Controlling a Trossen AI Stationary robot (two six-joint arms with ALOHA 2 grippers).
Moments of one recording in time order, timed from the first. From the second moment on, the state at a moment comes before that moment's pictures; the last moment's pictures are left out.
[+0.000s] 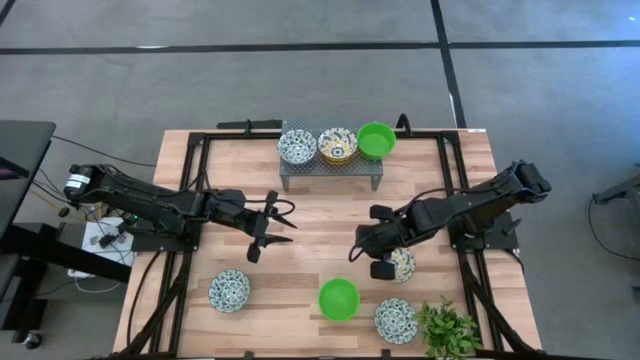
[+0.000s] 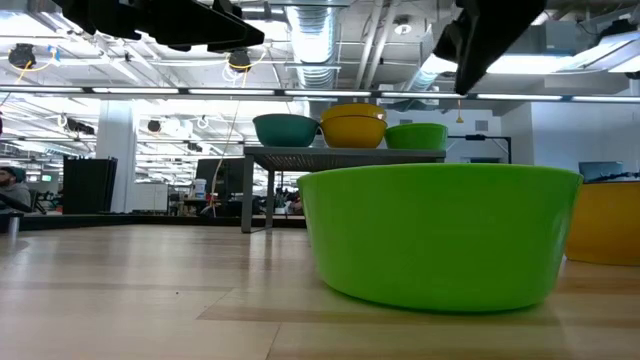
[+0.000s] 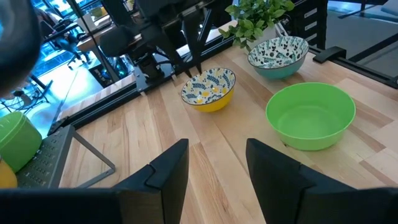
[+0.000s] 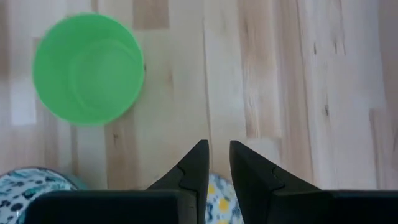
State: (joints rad) left arm -0.16 1.11 0.59 0.20 0.05 0.47; right arm 0.34 1.53 1.25 -0.90 0.13 0.35
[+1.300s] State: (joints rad) left arm -0.16 1.09 0.59 0.26 0.05 0.18; right arm 0.25 1.67 1.25 -1.19 0.03 0.32
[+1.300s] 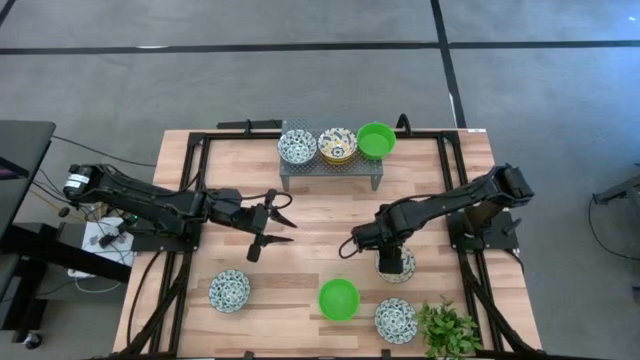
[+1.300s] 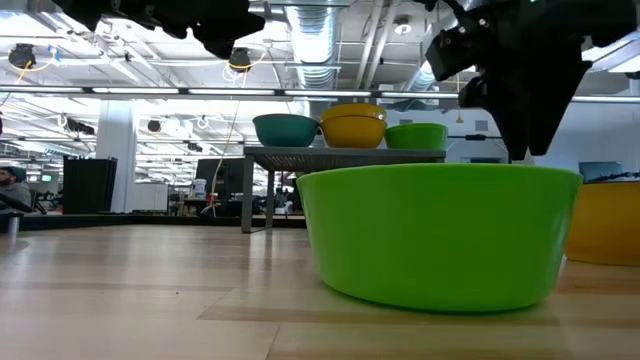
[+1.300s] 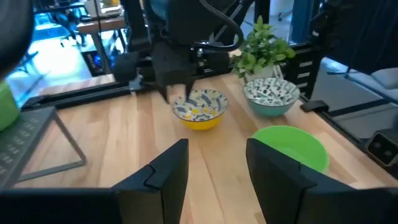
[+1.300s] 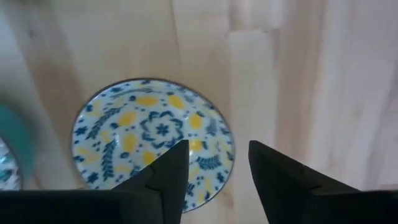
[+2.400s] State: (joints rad) left arm -0.16 1.09 0.59 0.26 -0.30 0.25; right arm 0.14 1.73 1.12 -1.03 -0.13 0.18
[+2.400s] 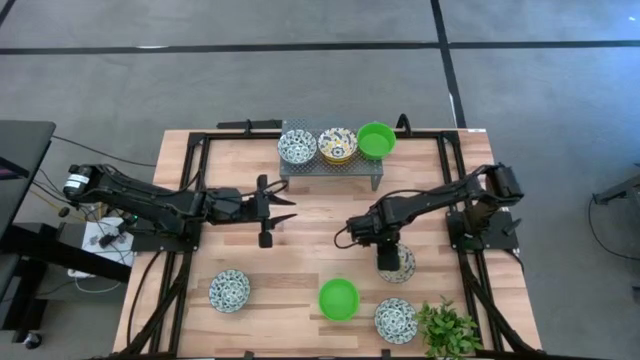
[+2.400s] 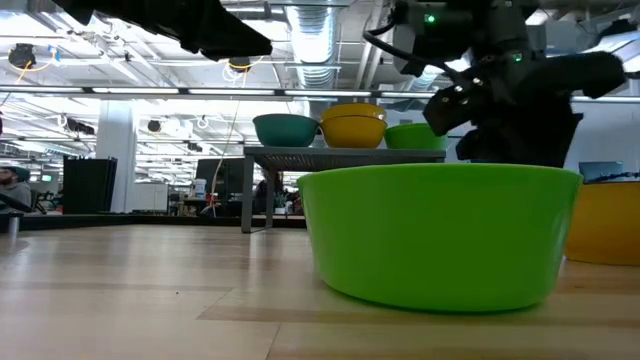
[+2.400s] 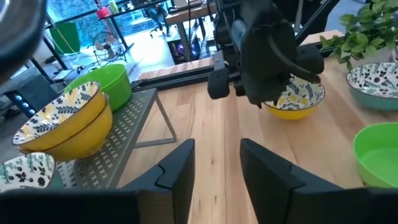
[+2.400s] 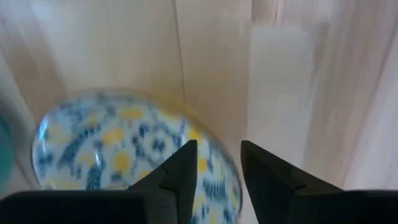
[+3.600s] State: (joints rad) left arm -0.16 1.04 0.59 0.25 -0.38 0.23; right arm -0.04 1.50 1.50 -0.82 0.42 0.09
